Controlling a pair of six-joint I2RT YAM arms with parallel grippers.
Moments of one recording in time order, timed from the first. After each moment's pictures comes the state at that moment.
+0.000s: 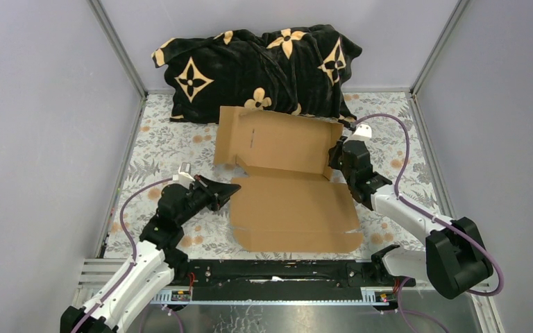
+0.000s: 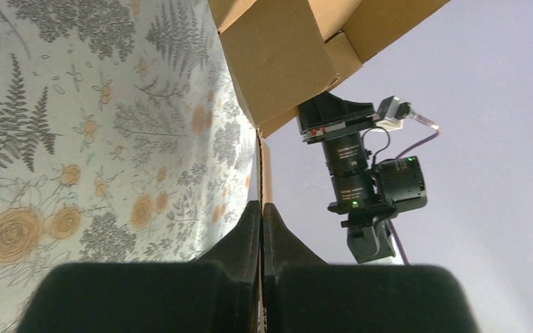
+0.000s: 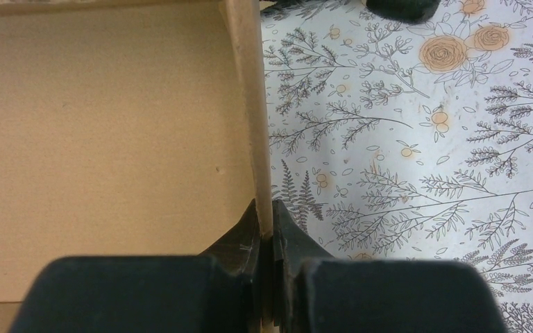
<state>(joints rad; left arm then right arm) -0.40 0.57 0.29 0.03 0.31 -1.42 0.45 1.23 0.64 0.18 0.30 0.46</state>
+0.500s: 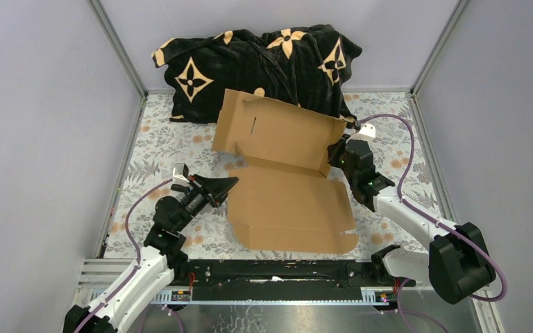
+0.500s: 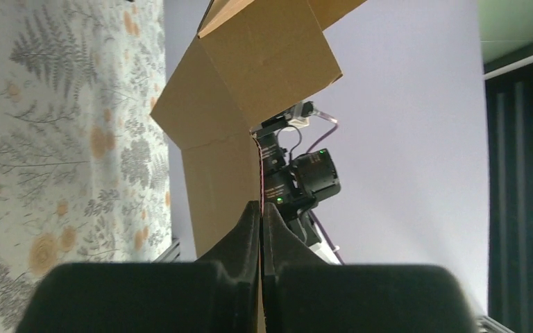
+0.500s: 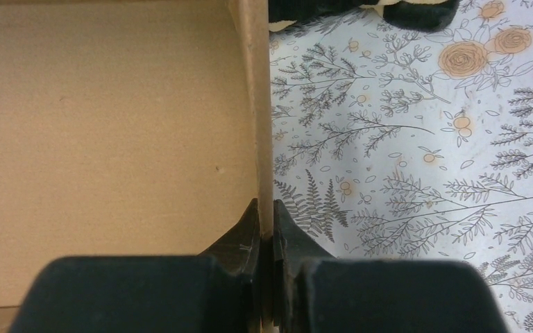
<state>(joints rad) -0.40 0.51 0.13 0.46 0.29 -1.60 0.45 1.19 0.64 0.19 0.29 0.53</state>
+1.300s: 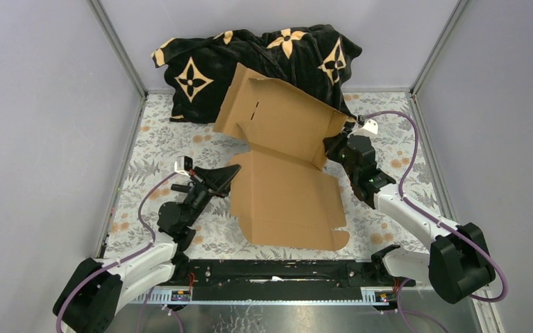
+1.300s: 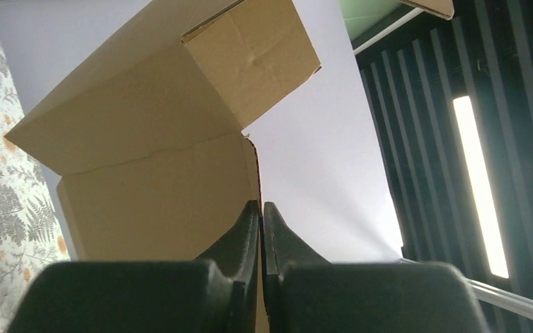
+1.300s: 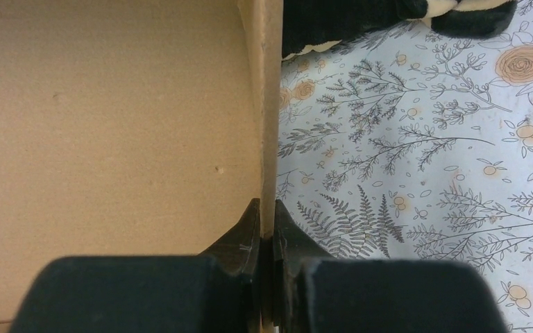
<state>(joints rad) -0.53 0.85 0.10 1.20 0.13 -1.71 0.45 1.20 0.68 0.22 0.24 0.66</state>
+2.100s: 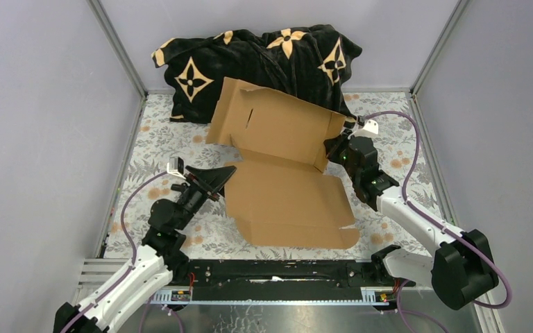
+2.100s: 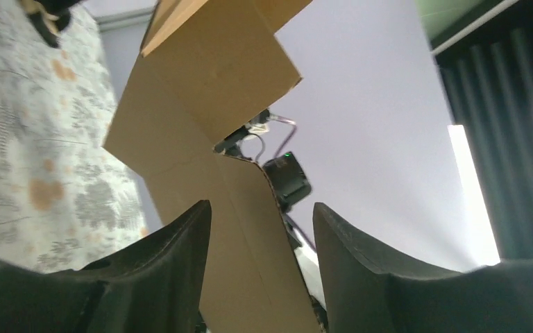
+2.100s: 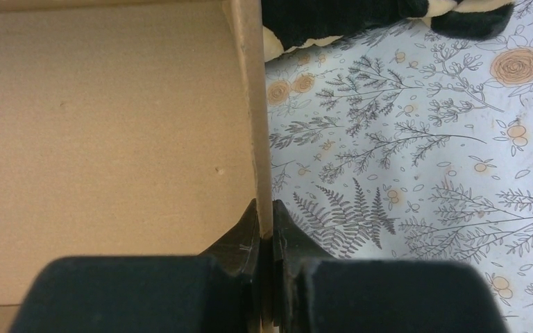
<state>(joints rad) -0.53 0.51 0.17 0.66 0.12 -1.53 0.45 1.16 0.68 0.18 0.22 0.64</state>
